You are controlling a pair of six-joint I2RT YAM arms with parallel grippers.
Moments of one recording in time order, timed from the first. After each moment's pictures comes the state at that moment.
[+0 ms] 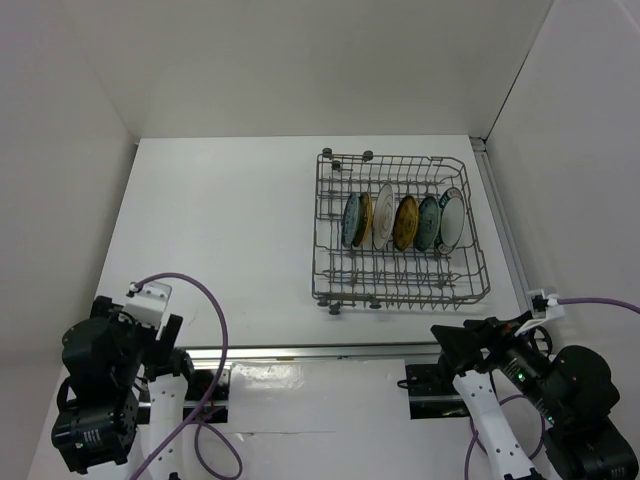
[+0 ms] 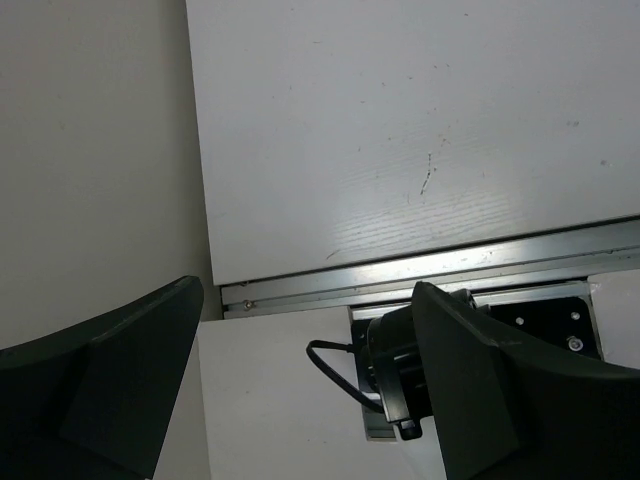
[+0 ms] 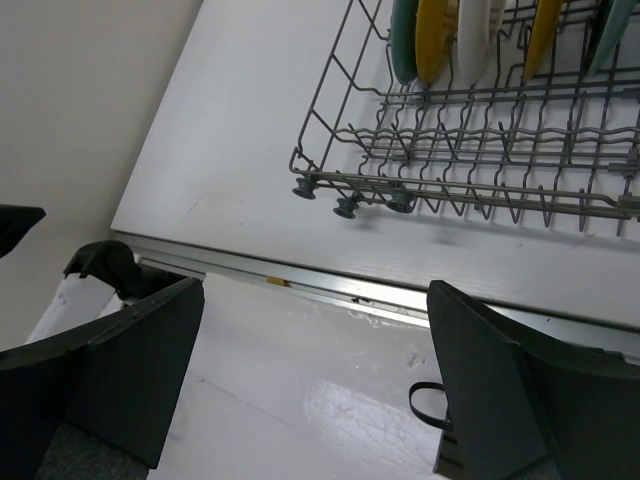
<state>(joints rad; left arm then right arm) 0.27 0.27 1.15 -1.44 0.07 0.55 0.18 0.20 1.25 -1.31 -0.28 0.49</state>
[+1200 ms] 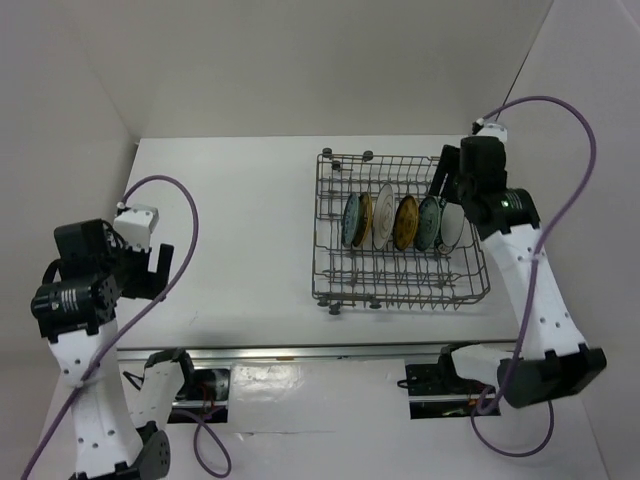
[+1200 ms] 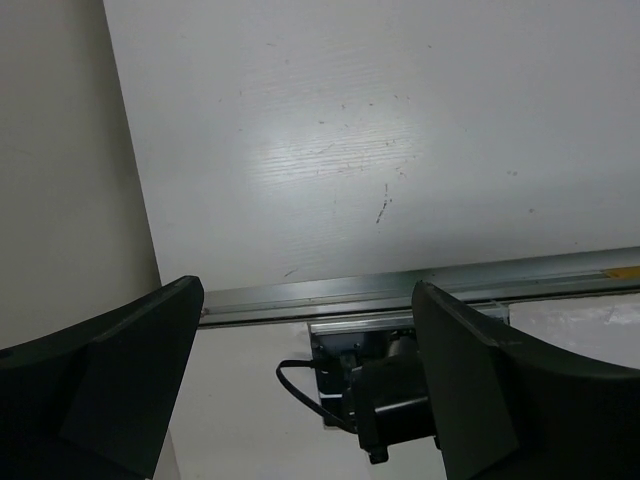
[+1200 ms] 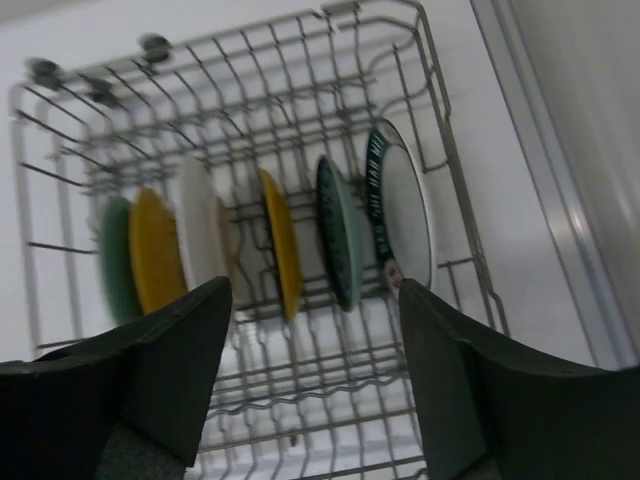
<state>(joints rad) 0.27 0.77 1.36 -1.40 0.12 0.39 0.17 1.15 1.43 -0.79 0.31 0.31</state>
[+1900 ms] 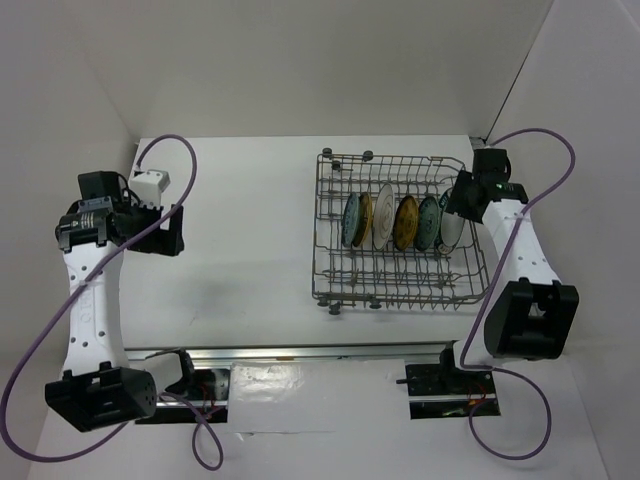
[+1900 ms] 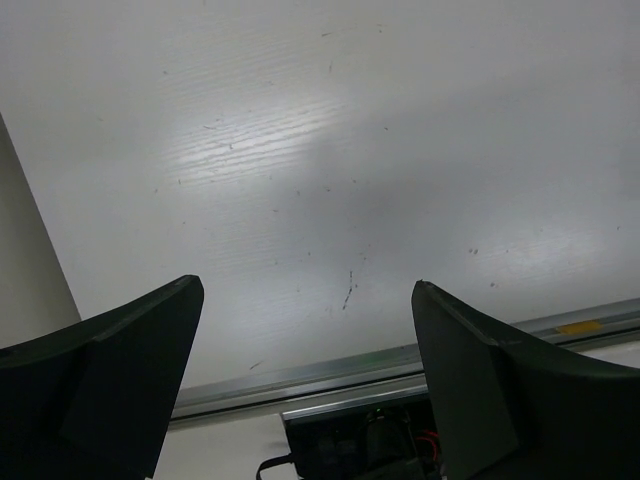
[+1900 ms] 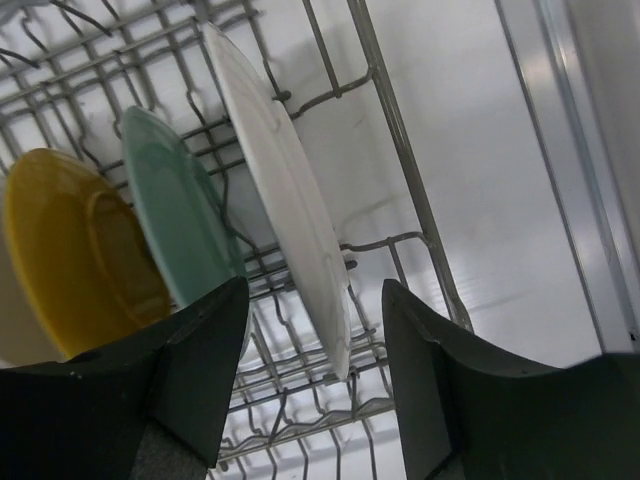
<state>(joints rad) 0.27 1.12 1.31 -1.13 0.27 0.35 -0.11 1.44 1.27 -0.69 0.17 0.25</state>
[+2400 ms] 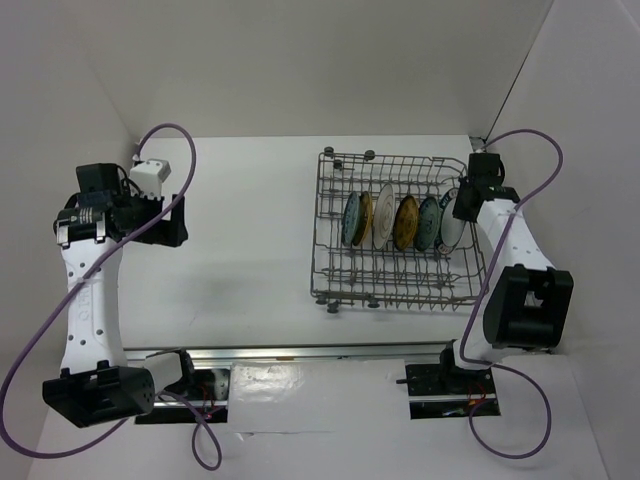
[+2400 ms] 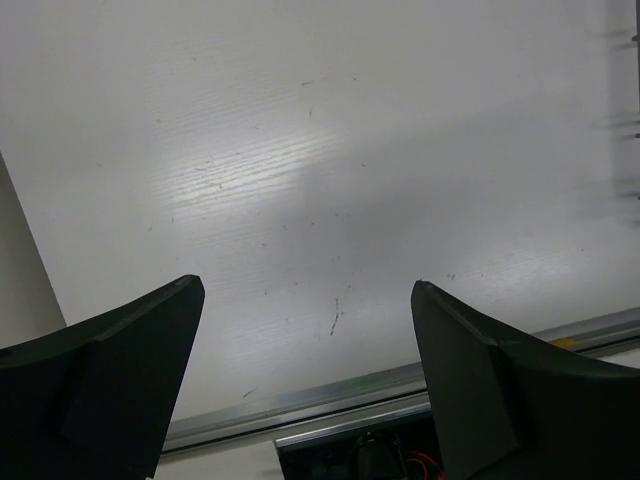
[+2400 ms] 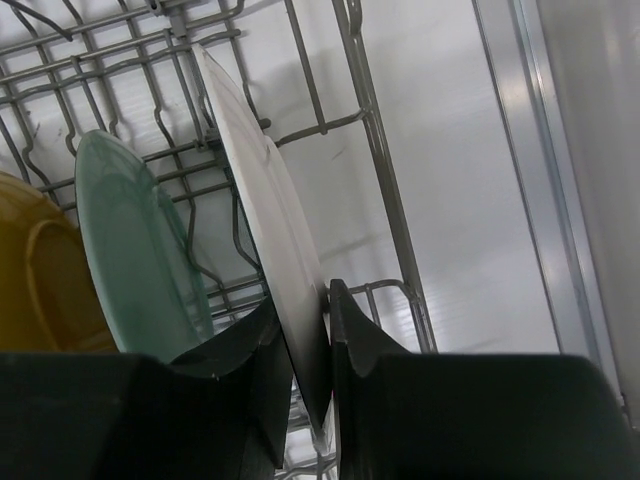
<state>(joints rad) 0.25 1.15 1.37 -1.10 0.30 0.31 -0.12 1.50 1.18 -0.55 0.20 0.16</state>
